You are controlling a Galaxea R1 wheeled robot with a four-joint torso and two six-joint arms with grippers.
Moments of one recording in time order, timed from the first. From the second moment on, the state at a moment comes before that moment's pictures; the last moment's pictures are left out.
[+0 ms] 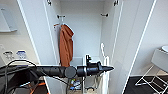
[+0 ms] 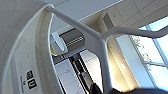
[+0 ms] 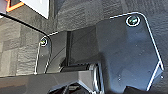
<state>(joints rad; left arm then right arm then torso) 0.20 2.59 -0.99 -0.53 -0.10 -0.35 -1.61 3.03 -2.62 0.02 0.29 -0.03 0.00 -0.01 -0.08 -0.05</state>
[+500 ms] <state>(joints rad) 0.20 2.58 -0.98 -0.53 -0.10 -0.35 -1.61 3.03 -2.62 0.02 0.29 -0.03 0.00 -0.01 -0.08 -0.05</state>
